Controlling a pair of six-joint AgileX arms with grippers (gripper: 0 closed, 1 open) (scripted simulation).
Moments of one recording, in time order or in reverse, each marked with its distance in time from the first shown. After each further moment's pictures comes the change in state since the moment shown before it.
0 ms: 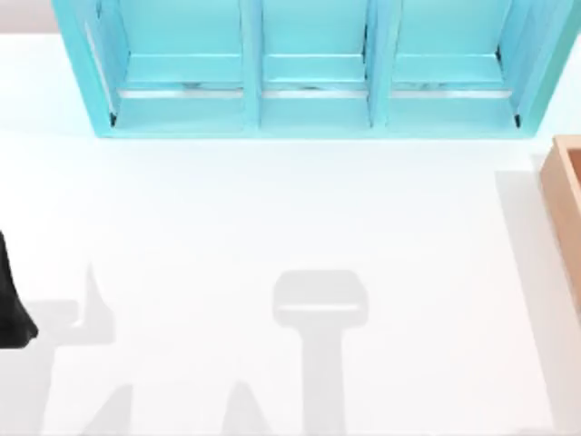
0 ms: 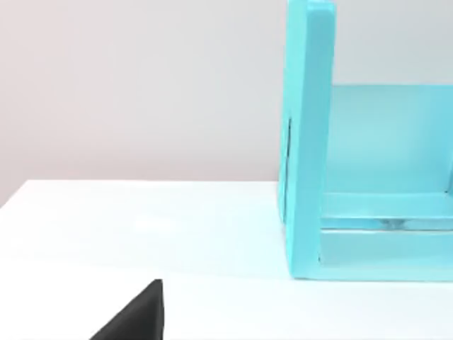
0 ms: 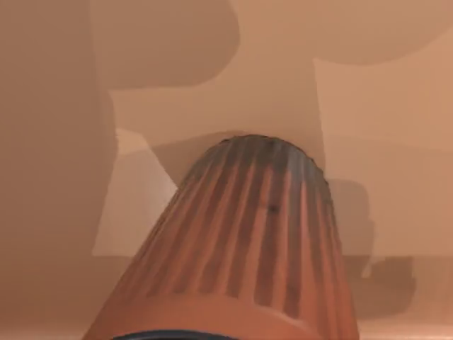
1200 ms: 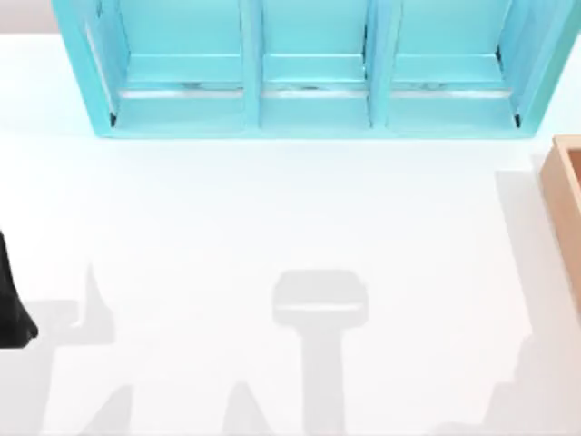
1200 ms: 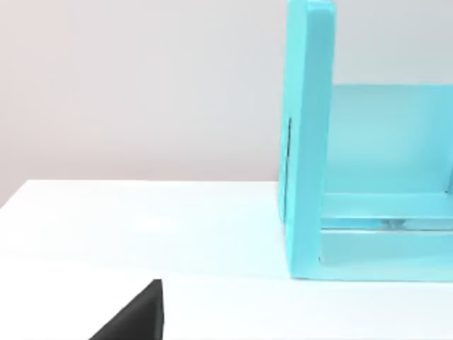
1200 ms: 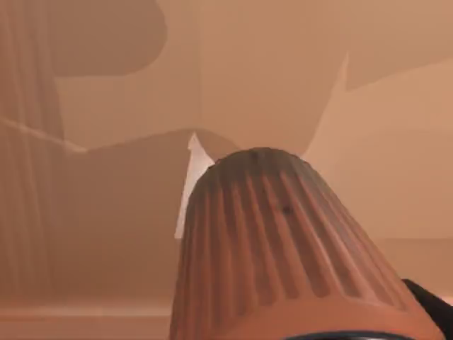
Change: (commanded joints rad) left arm 0.000 0.000 0.000 0.000 0.000 0.000; right arm 0.112 -0.048 0.075 -0.118 0.000 0.111
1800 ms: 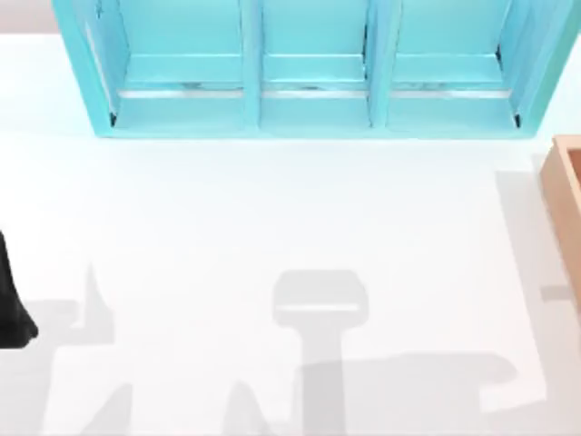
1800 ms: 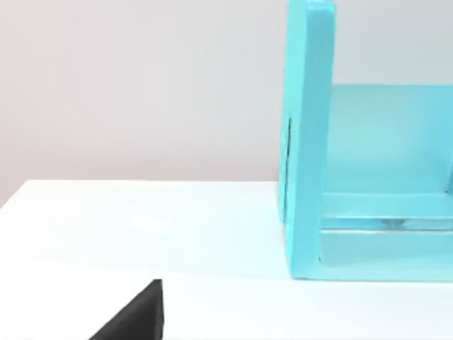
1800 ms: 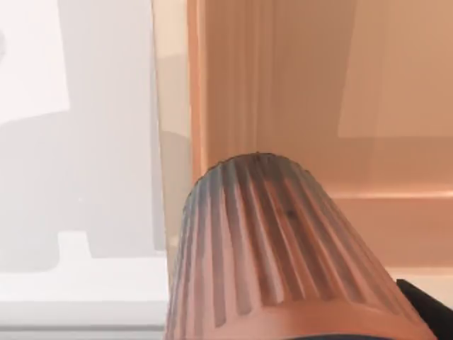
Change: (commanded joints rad) left arm 0.000 0.000 0.000 0.000 0.000 0.000; right arm 0.312 -0.157 0.163 -0.323 -0.001 0.310
